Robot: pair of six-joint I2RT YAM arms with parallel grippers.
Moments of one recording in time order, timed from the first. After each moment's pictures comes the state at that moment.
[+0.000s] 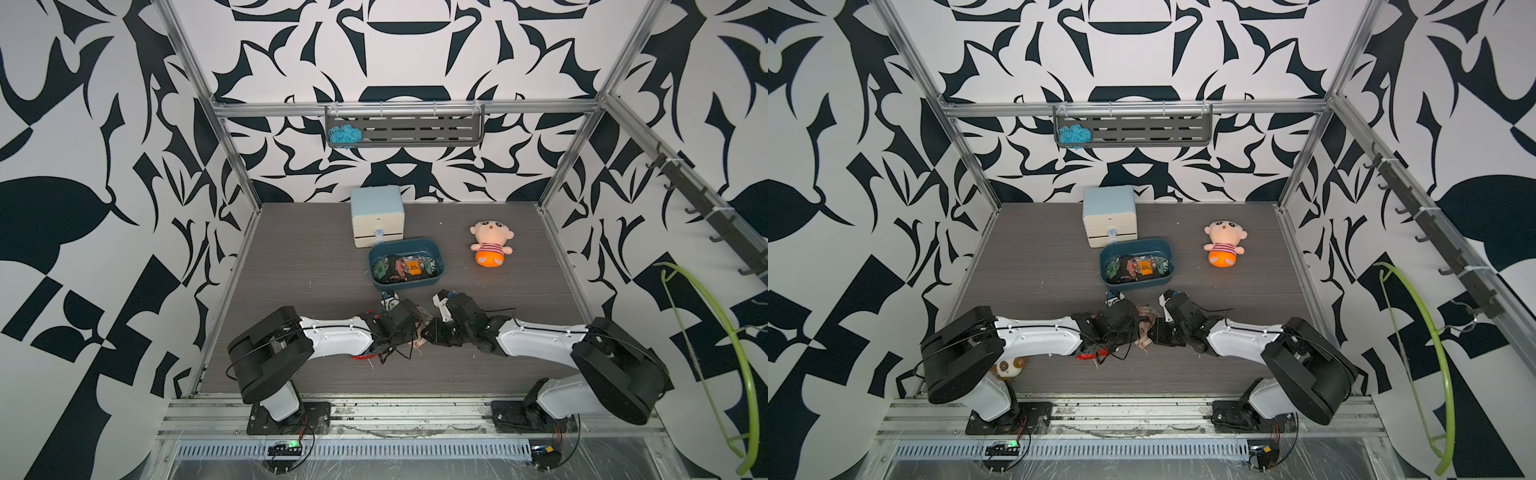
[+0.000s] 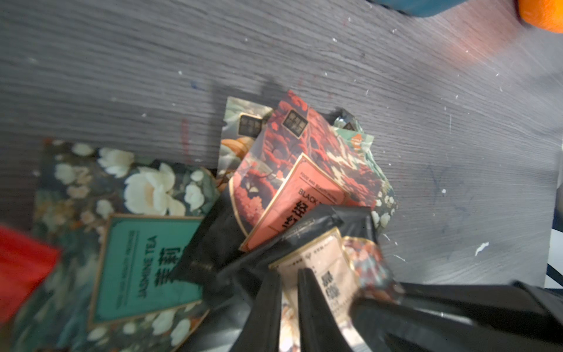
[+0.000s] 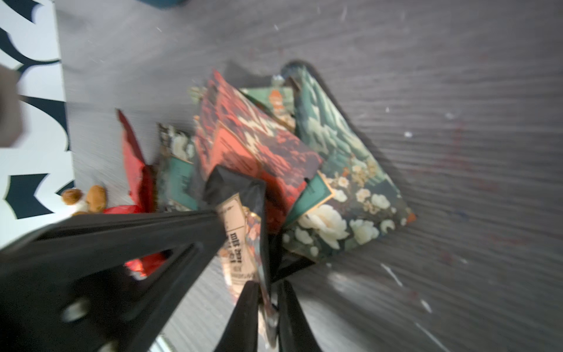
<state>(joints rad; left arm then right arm) -1.05 1.63 0.77 -0.10 -0.13 -1.15 0.74 1.43 0.49 0.06 -0.32 0.84</state>
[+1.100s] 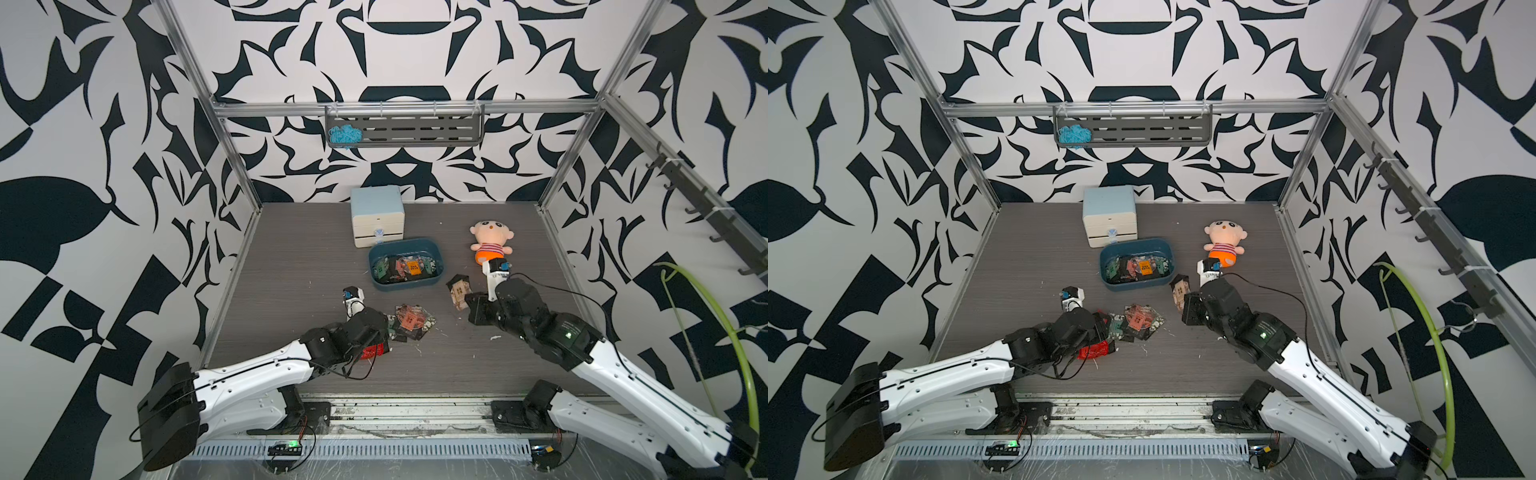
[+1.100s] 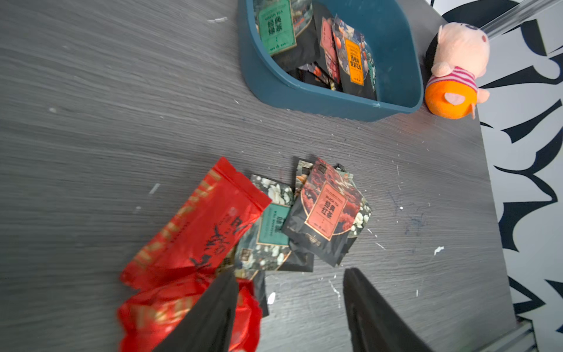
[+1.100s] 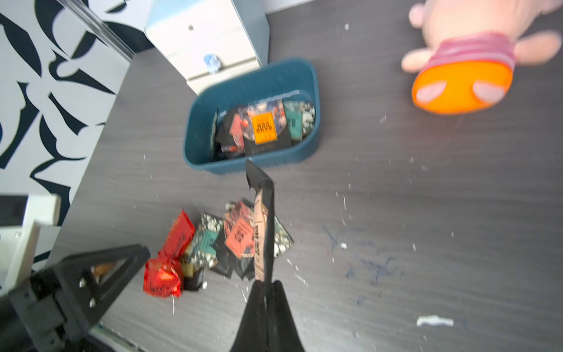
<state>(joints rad) -1.05 1.01 0.56 -0.33 -0.38 -1.08 0.73 0.88 0.86 -0.65 0.16 0.64</state>
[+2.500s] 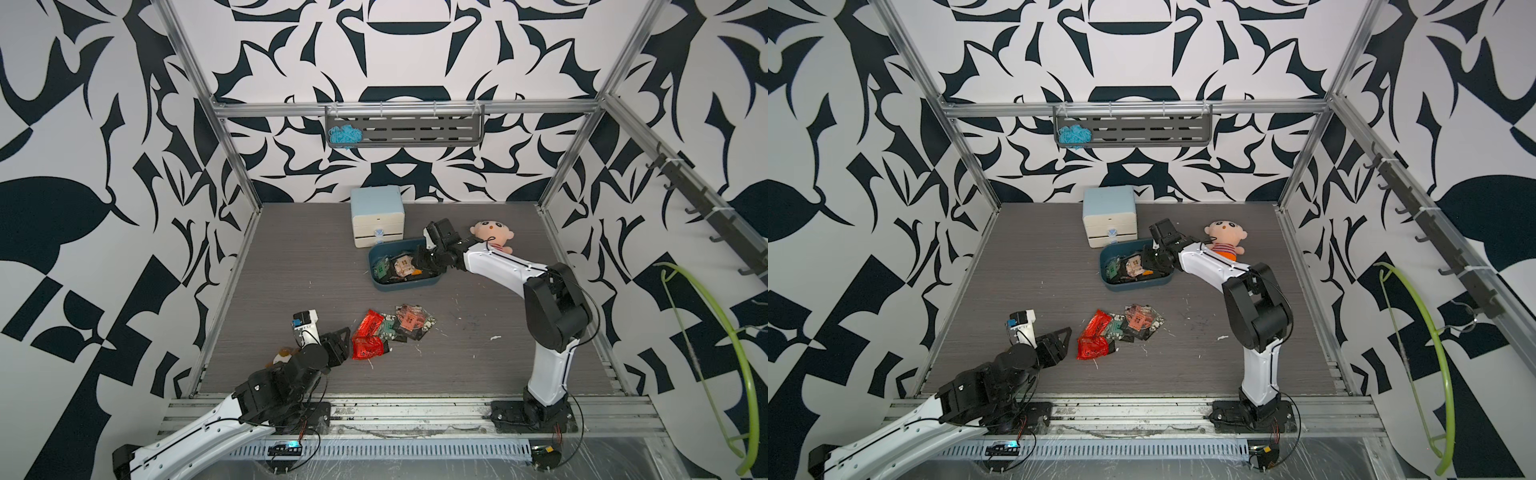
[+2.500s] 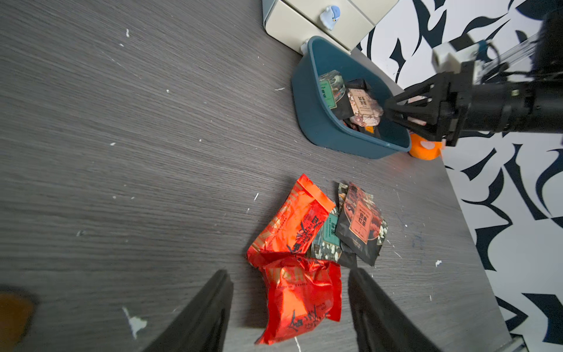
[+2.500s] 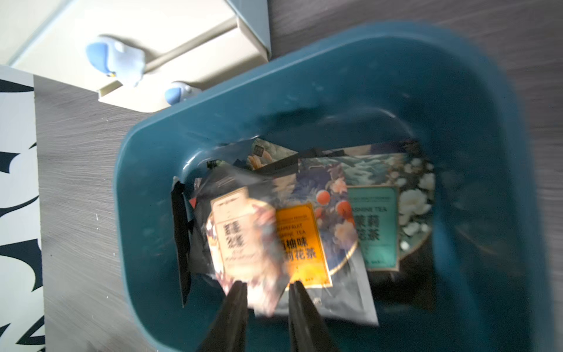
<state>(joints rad) -1.04 0.26 0.25 -0.59 -0.51 -1.02 0.52 1.88 1.39 -0.44 -0.16 0.64</state>
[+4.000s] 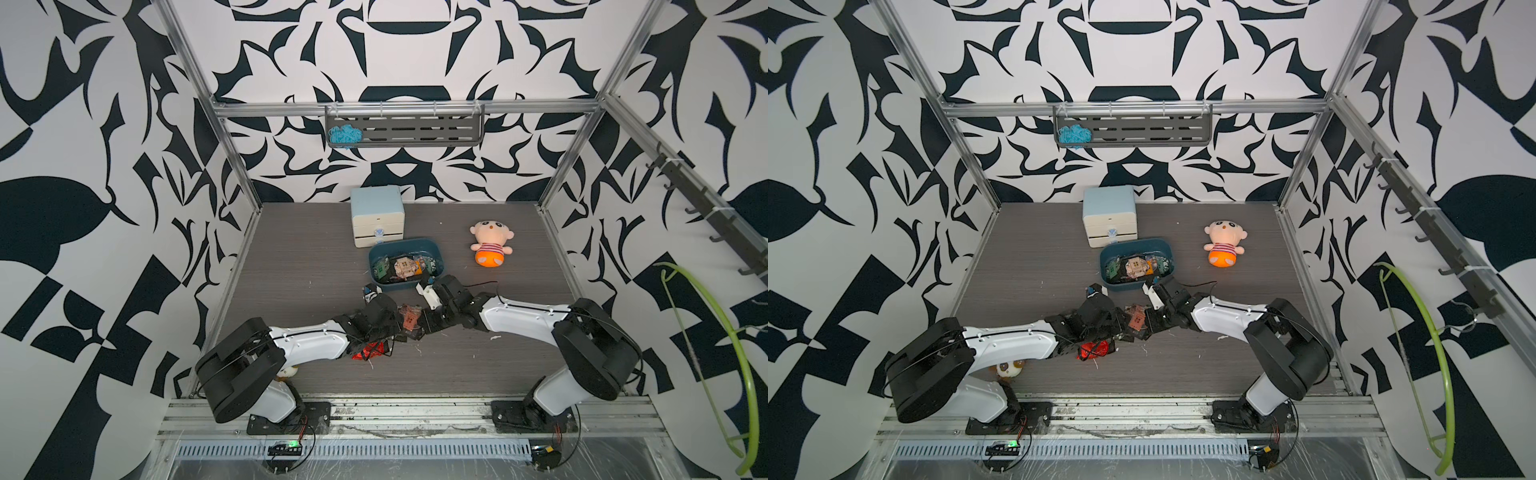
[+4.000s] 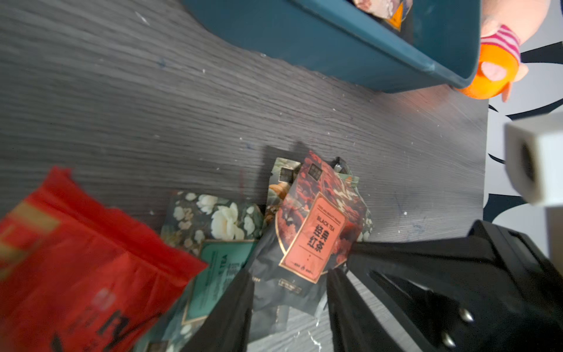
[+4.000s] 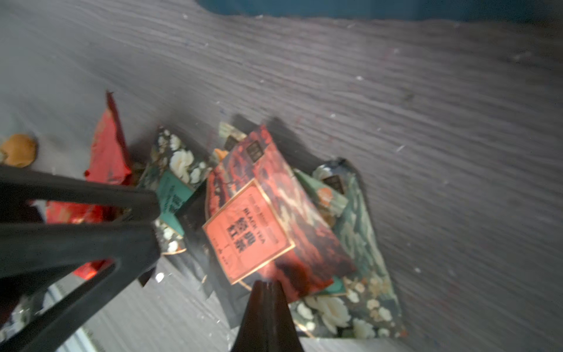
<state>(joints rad) -0.92 1.46 0.60 0.05 -0.07 -1.12 0.70 1.58 0.76 -0.19 -0.26 0.42</state>
